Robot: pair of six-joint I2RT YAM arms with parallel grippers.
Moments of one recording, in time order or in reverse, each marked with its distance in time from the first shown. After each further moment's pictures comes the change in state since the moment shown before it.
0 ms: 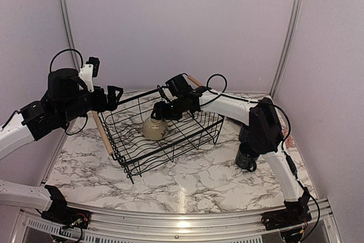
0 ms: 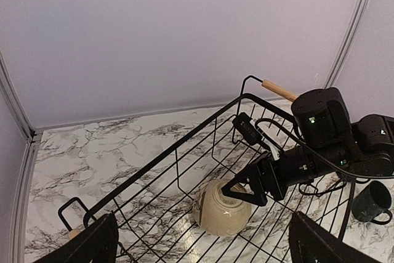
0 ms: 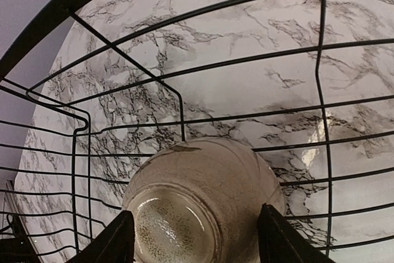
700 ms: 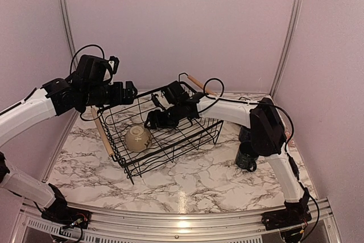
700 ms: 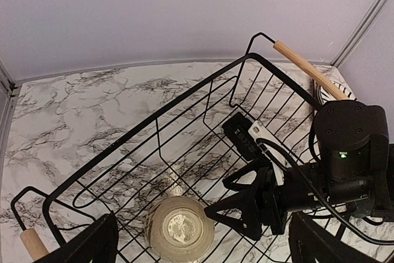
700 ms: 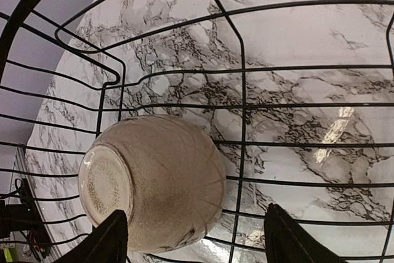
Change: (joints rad) left arm 0.005 0.288 0.261 -0.231 0.027 -0.163; right arm 0.048 -0.051 -0.132 0.066 -0.092 -0.024
